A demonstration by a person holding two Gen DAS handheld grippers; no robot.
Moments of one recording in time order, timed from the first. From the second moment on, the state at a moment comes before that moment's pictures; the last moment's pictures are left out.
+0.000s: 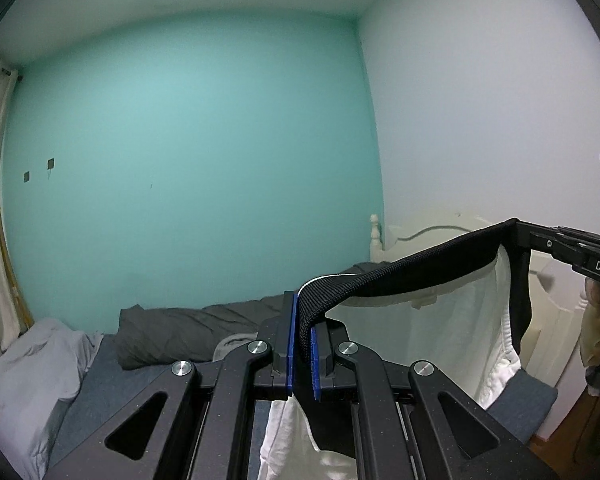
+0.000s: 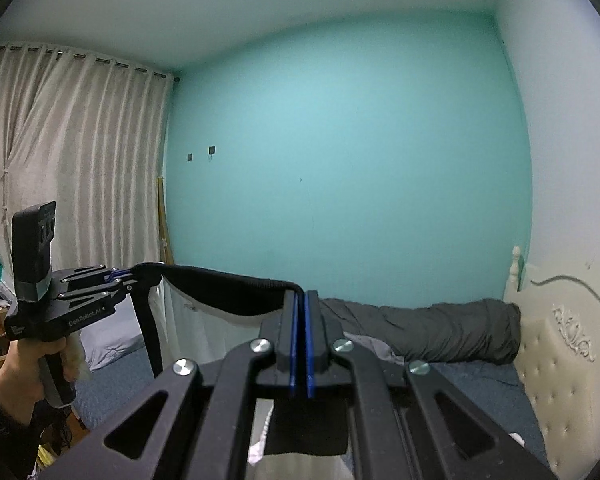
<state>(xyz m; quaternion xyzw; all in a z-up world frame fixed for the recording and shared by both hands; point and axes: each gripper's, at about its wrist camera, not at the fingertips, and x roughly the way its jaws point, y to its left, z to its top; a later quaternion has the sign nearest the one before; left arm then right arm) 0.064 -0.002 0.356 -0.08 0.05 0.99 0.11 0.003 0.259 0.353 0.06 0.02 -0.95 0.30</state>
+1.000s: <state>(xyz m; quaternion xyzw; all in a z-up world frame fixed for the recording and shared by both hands) -0.079 -0.019 0.225 -0.22 0.05 0.97 0.08 -0.105 0.242 0.245 0.20 0.03 -0.95 0.25</state>
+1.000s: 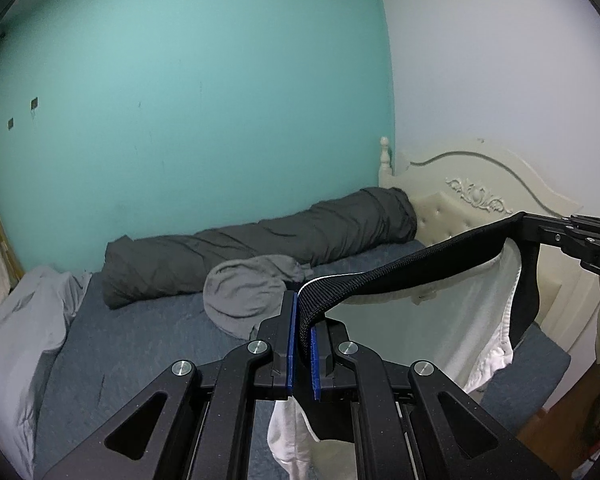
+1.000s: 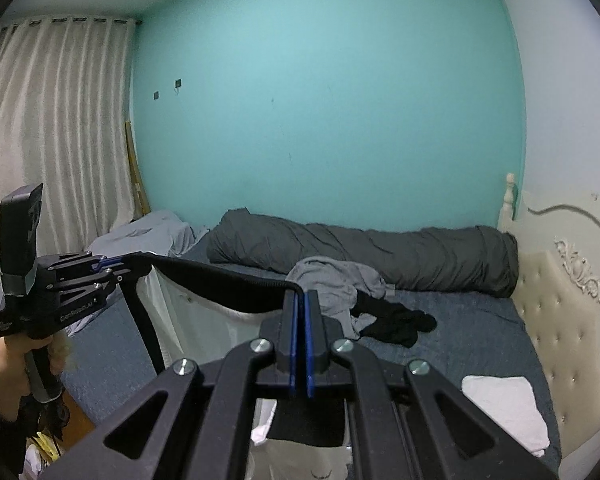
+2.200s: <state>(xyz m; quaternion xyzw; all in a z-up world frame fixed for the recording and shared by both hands) -0.434 -0.037 -0.036 -0.38 0.00 0.92 0.05 -0.461 0.204 0.003 0.36 0.01 -0.91 0.21</state>
